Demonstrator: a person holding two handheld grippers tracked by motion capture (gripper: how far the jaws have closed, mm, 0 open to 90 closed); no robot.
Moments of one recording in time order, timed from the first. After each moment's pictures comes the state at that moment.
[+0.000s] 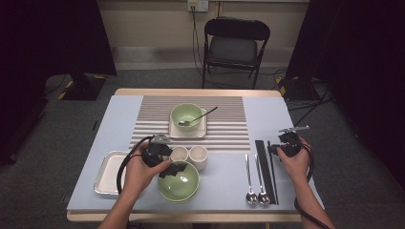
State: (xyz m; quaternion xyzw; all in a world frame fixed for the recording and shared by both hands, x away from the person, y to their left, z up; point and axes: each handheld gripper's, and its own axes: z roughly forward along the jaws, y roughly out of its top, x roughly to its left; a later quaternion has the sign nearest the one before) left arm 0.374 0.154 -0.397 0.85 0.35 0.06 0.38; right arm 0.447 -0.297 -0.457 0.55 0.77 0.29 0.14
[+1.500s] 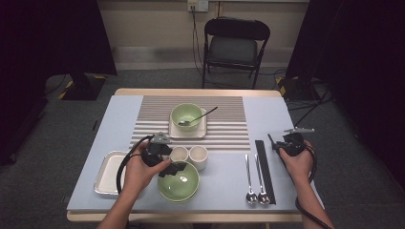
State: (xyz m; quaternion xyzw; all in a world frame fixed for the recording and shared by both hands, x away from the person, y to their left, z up) left arm 0.374 0.155 -0.395 0.86 0.35 0.07 0.38; right arm 0.447 -0.310 -0.465 0.56 0.74 0.31 0.19
